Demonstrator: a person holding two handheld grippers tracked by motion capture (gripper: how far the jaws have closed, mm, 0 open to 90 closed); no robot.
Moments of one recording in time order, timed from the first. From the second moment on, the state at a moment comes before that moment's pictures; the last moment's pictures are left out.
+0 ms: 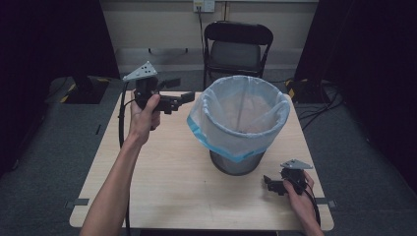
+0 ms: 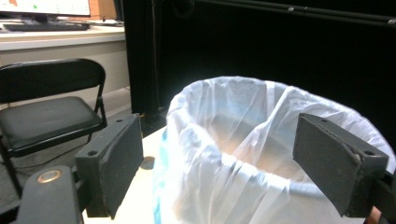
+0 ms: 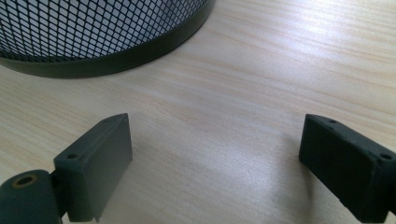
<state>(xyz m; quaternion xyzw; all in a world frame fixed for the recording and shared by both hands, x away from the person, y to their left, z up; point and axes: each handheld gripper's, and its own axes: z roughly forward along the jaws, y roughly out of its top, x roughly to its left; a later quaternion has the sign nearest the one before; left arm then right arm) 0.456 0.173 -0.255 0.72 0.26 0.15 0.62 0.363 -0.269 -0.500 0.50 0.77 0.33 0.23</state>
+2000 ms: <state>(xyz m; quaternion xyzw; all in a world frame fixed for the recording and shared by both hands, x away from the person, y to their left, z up) 0.398 0.281 -0.377 0.77 0.38 0.18 0.48 0.363 -0.269 -0.500 0.50 0.77 0.33 0.23</state>
